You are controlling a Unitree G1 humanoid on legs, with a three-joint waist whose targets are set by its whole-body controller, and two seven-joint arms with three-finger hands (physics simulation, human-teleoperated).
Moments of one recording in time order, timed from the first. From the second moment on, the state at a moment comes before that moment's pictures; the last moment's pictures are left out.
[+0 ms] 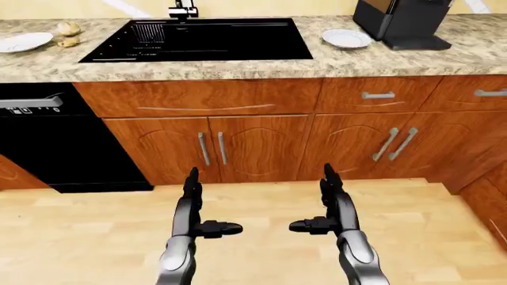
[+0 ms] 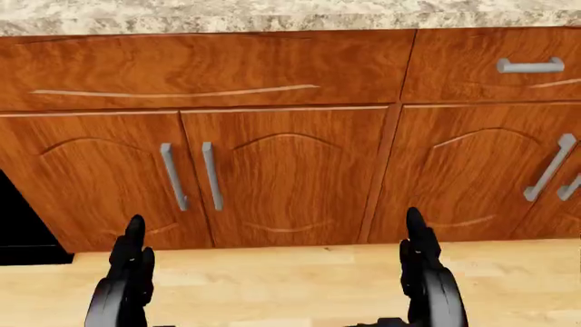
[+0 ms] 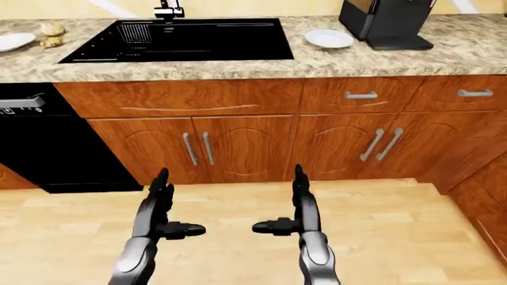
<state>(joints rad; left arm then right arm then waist) 0.03 0.02 0.04 0.09 -0.01 0.06 -0.04 0.03 -0.01 -0.04 0.09 0.01 0.06 0.04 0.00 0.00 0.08</state>
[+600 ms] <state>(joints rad) -0.28 0.08 0.10 -0.52 0.06 0.56 -0.03 -0.14 -0.09 -0.14 -0.79 0.05 0.64 0.07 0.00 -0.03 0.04</state>
